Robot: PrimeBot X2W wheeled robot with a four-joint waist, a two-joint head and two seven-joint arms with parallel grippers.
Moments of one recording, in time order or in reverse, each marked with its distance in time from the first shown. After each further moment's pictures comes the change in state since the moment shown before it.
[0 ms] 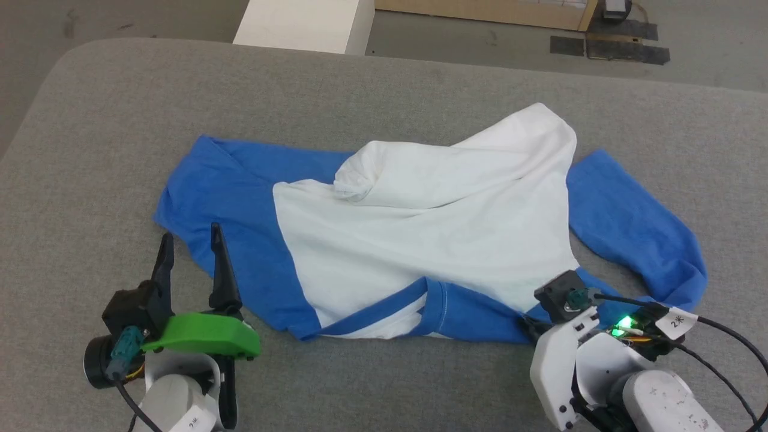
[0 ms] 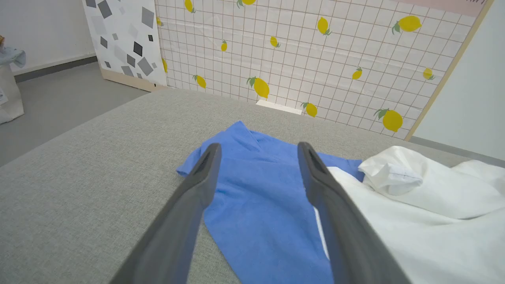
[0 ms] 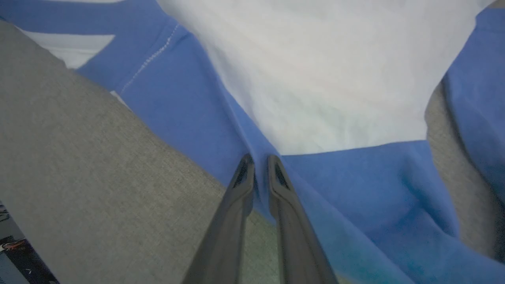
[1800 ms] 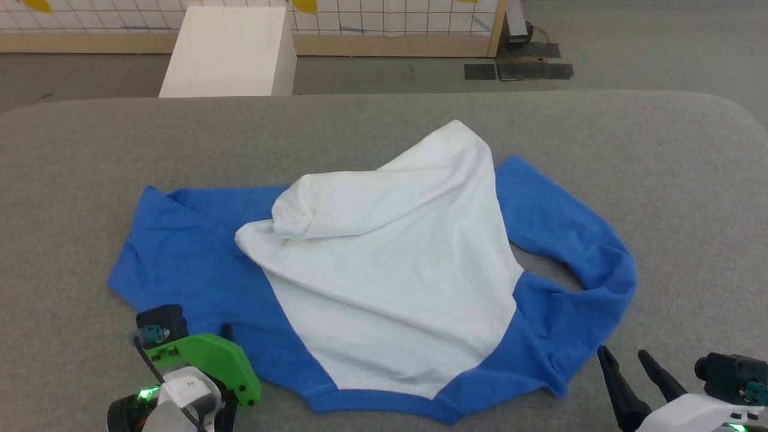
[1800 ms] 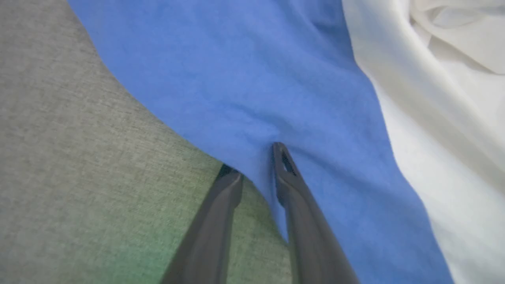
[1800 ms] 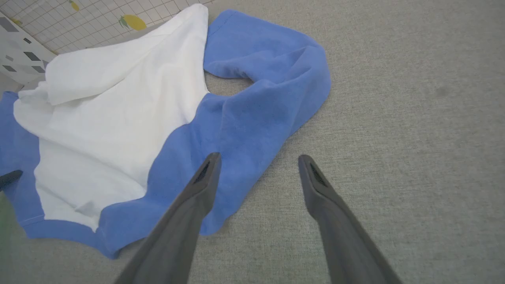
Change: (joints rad) left arm -0.001 0.020 -0.003 0.246 -0.096 0.050 0.481; right arm 0.396 0.218 -0.482 -0.201 0.152 0.000 -0.278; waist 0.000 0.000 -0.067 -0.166
